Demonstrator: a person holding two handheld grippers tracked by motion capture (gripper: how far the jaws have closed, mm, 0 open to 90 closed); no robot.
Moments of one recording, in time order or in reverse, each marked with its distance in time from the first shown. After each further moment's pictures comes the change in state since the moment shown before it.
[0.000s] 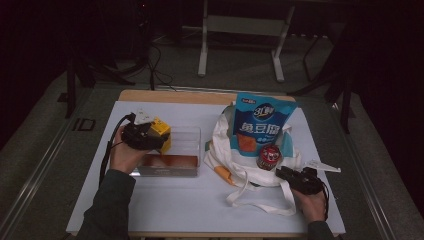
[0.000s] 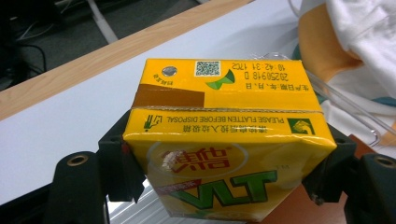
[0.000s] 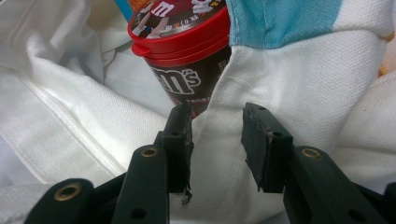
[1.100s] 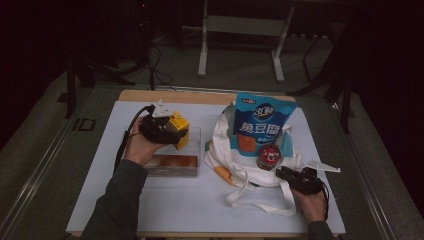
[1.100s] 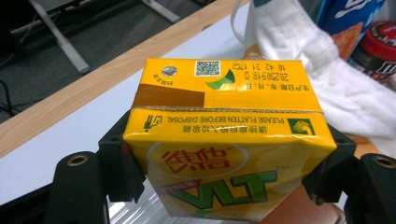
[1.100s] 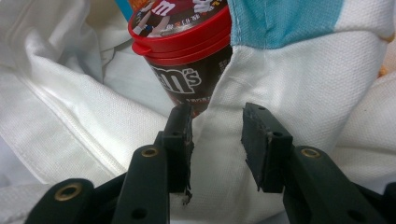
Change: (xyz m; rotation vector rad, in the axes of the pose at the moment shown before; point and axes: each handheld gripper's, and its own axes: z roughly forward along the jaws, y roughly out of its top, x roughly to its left) left arm -0.028 0.040 0.012 -0.024 -0.128 0.094; right arm 0.001 0.000 0.000 0.004 -0.007 -0.007
